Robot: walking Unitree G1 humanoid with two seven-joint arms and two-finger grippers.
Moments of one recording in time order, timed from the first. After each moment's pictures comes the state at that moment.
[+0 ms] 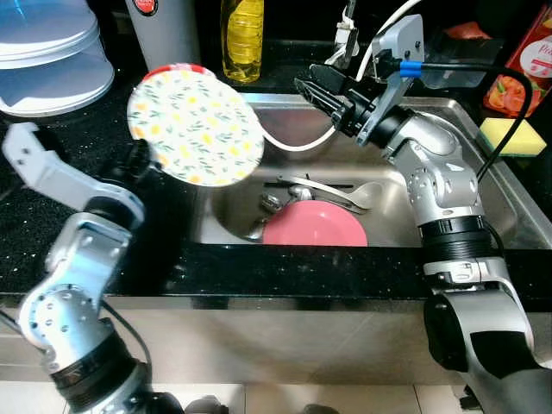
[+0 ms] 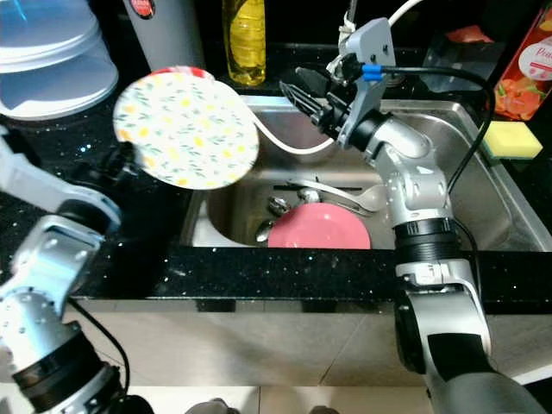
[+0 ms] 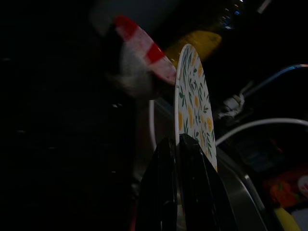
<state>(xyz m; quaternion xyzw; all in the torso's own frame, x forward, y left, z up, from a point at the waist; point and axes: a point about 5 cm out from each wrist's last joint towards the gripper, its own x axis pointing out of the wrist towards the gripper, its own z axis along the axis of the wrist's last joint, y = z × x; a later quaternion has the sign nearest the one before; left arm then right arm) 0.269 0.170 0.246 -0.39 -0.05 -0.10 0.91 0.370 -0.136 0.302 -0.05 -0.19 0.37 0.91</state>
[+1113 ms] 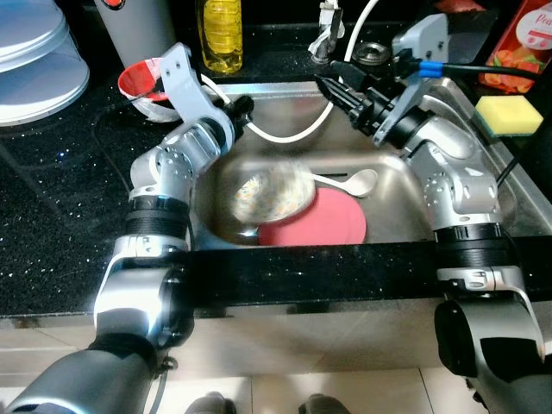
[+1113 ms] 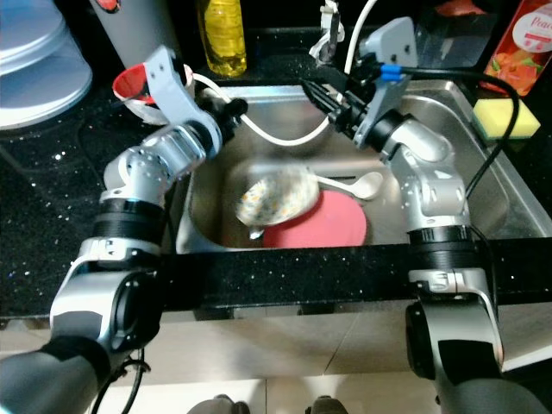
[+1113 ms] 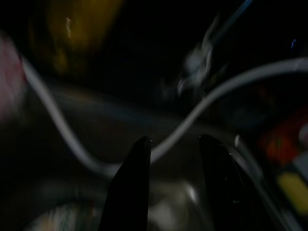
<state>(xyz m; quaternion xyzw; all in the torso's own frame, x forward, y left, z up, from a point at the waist) 0.395 0.106 0.296 -0.30 -0.02 -0.20 0.93 0.363 -0.157 0.305 -0.06 -0.19 0.33 0.92</state>
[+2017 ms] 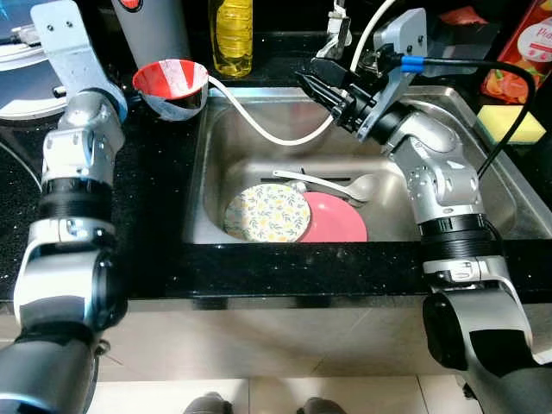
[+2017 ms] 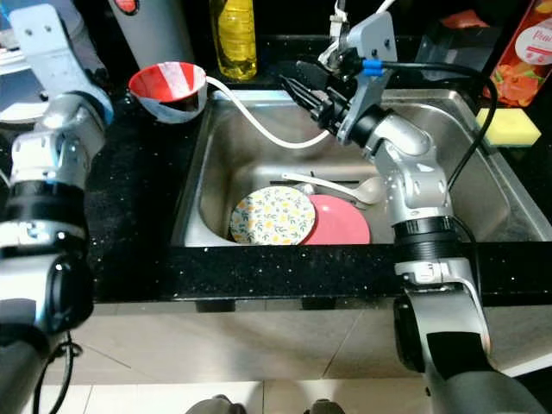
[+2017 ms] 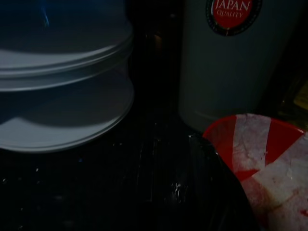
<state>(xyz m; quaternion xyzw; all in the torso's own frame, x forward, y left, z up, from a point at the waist) 0.407 0.227 0.302 -0.06 -0.03 0.12 0.99 0.369 -0.135 0.307 -0.05 -0.20 0.36 0.91</state>
